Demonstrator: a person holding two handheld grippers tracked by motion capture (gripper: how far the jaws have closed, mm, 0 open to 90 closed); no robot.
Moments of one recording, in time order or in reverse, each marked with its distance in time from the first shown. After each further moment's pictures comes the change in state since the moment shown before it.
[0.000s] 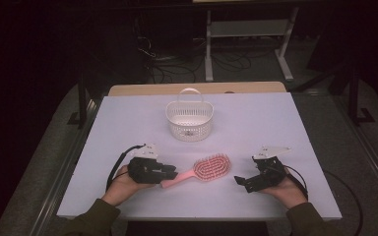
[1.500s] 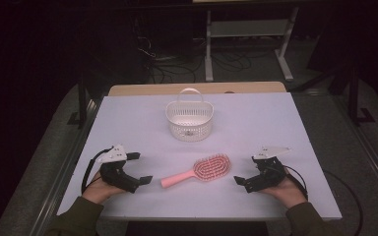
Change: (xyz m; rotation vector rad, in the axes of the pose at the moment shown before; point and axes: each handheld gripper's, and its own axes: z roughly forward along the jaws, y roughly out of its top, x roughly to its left) left arm 0.018 -0.045 -0.049 -0.119 0.182 -0.030; right arm 0.000 -0.001 0.001 -0.008 0.008 0.006
